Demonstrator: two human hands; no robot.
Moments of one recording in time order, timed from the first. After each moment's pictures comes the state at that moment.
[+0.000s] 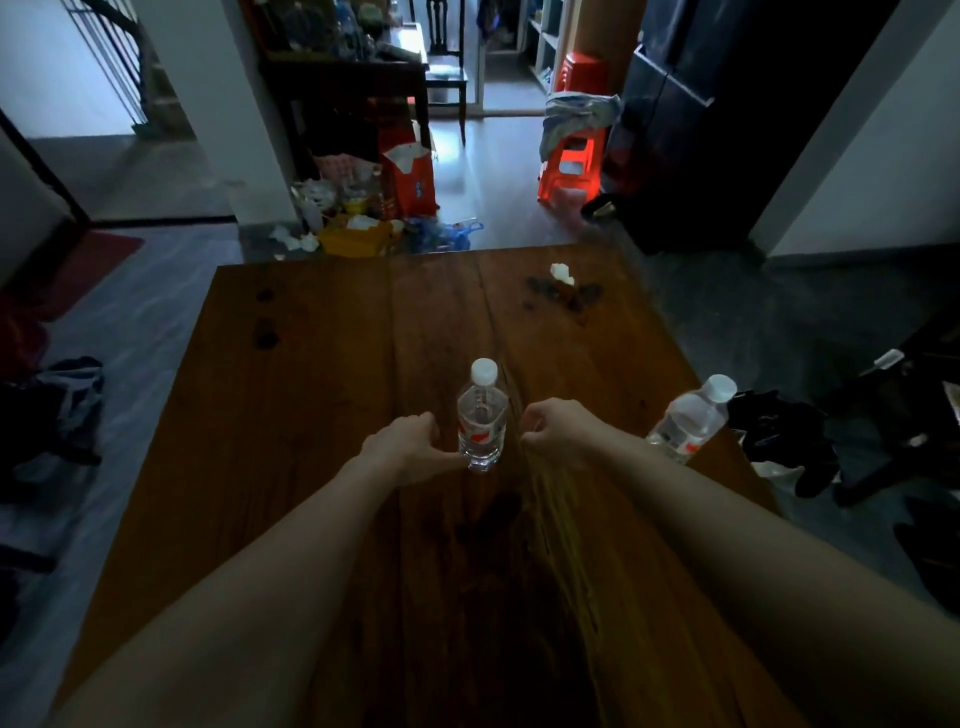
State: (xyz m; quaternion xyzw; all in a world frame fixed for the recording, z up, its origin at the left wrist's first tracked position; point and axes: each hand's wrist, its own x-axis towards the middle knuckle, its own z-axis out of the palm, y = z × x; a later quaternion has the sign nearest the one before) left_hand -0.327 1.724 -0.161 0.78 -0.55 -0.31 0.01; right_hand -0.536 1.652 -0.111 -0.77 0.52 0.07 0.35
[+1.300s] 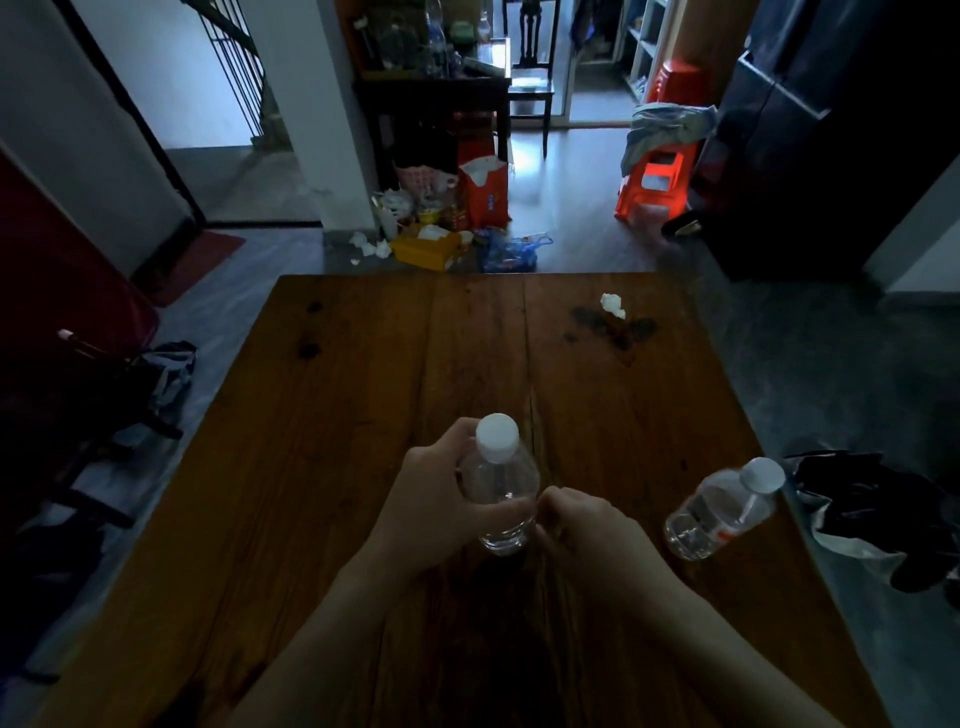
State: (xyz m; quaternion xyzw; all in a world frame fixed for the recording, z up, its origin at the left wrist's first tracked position) left_hand -0.406 1.749 -0.092 0.67 -0.57 -0.24 0.42; right_hand -0.595 1.669 -0.133 -0.89 0.35 -0.04 0.28
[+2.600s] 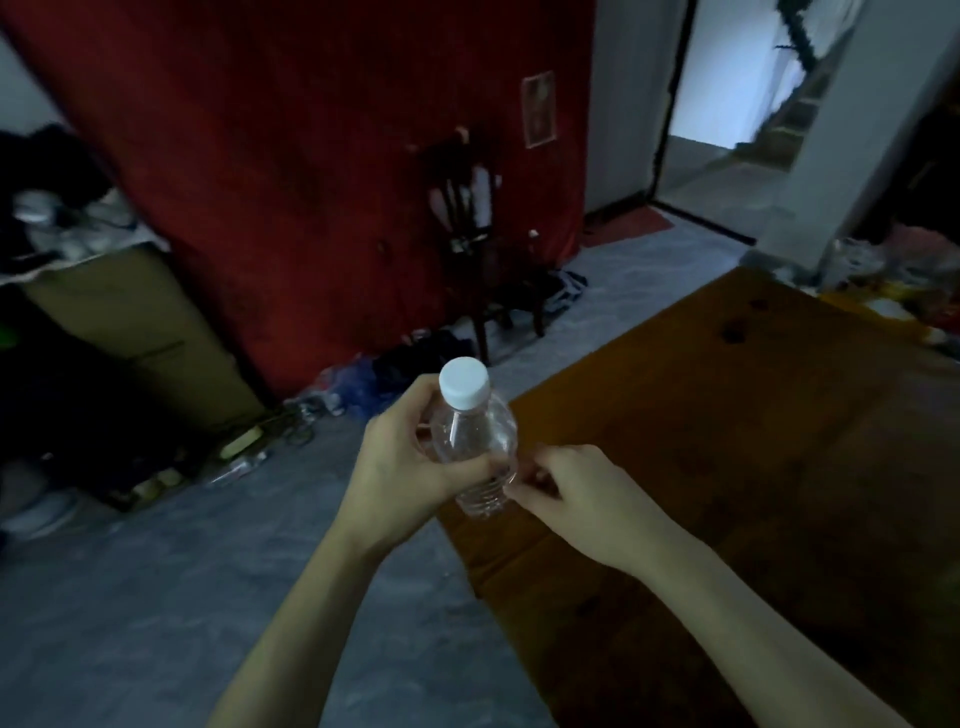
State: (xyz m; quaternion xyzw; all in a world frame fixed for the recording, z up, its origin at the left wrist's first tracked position) left_hand -0.402 2.144 -0.007 0.83 -0.15 0.05 0.53; right_hand -0.410 1.940 -0.054 -0.93 -0.14 0.06 0.34
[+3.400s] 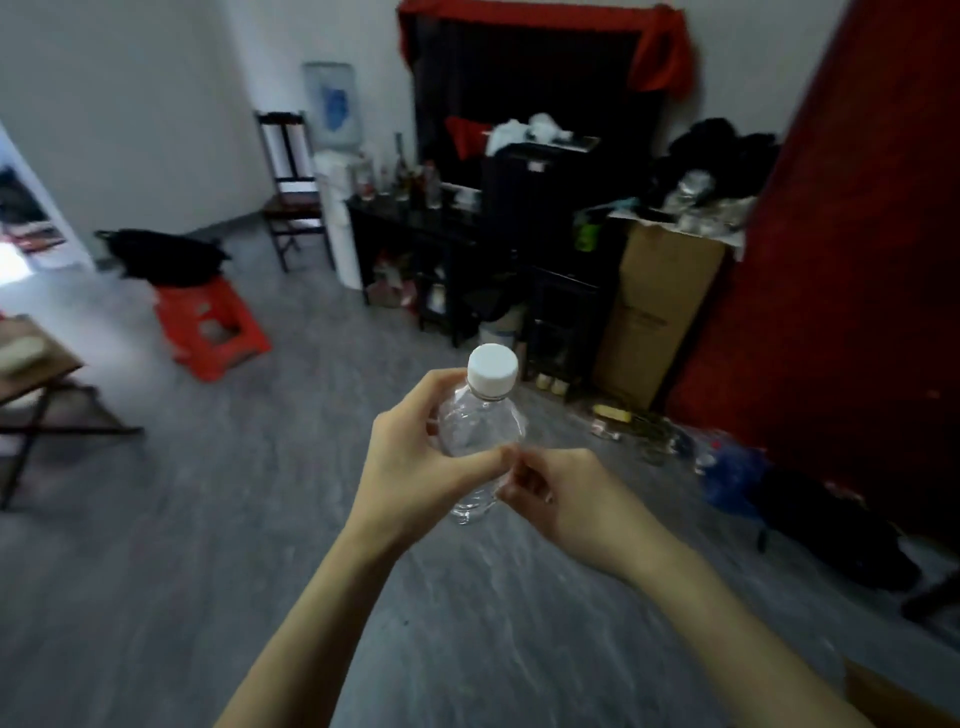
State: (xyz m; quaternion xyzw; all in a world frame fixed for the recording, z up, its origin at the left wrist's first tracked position) left_hand -0.659 2.461 0.019 0.74 0.32 0.43 0.41; right_hand -0.495 2.381 -0.002 -0.72 -0.62 0.21 0.24
